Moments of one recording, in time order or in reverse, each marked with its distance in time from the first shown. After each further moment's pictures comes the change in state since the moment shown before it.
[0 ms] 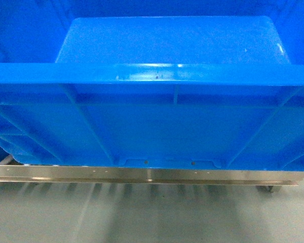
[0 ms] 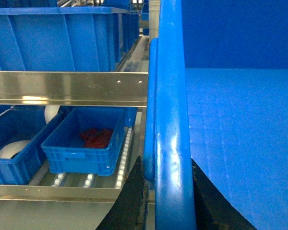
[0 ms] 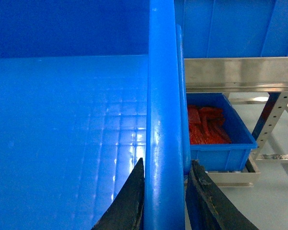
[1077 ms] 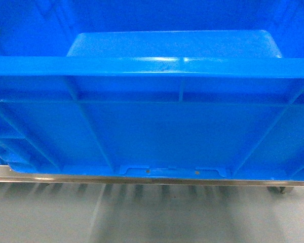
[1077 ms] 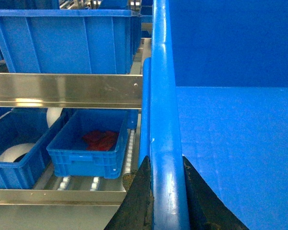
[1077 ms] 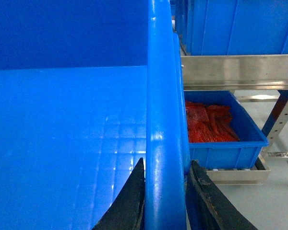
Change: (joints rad) left arm 0.001 -0.005 0.000 0.002 0.027 -0.009; right arm 0.004 0.005 -0.002 -0.003 0.009 0.000
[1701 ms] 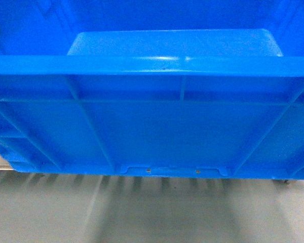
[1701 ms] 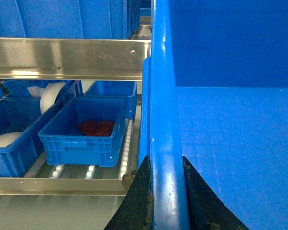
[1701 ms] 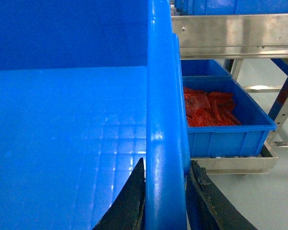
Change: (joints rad) left arm -0.001 0.000 0.000 0.002 0.002 -0.003; right arm 0.000 0.000 0.000 0.002 0.003 0.000
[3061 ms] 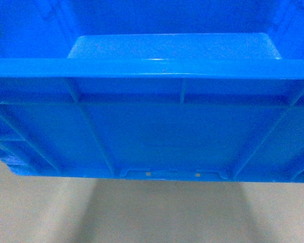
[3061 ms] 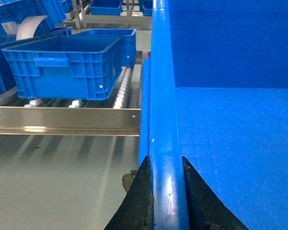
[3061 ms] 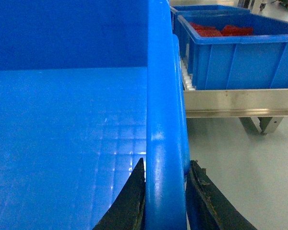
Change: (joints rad) left arm 0.000 0.000 0.000 -0.011 0.002 -0.003; right arm 0.000 0.002 -0.001 -0.008 0.001 -0.001
